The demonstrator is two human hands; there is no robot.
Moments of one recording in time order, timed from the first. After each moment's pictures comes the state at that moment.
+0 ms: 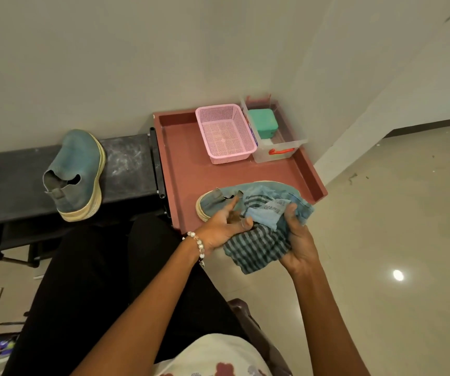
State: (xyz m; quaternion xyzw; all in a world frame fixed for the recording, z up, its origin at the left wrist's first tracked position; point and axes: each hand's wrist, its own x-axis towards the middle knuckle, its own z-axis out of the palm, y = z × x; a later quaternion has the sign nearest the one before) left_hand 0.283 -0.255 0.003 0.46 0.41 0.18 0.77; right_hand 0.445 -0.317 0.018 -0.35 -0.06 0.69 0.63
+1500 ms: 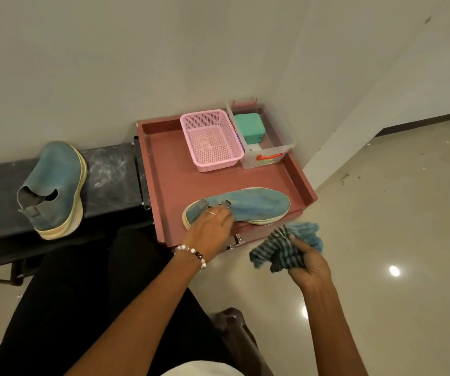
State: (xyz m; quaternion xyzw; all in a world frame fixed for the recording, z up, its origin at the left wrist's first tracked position) left_hand 0.307 -0.234 -0.050 0.92 0.38 0.13 0.03; right_hand 0.499 -0.335 -0.005 -0.56 0.15 0.54 0.61
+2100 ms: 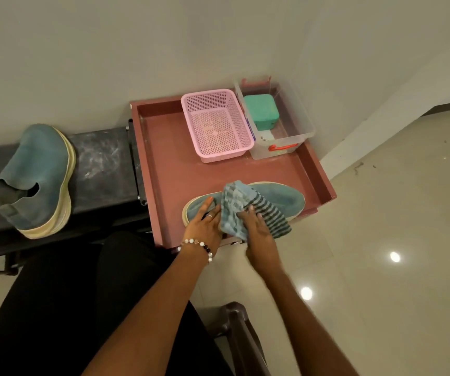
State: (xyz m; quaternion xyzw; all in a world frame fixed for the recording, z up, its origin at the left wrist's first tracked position) left_hand 0.305 -0.212 -0.078 0.90 0.37 -0.25 -0.03; right_hand 0.451 -0.273 -0.110 -0.72 -0.63 0.22 0.18
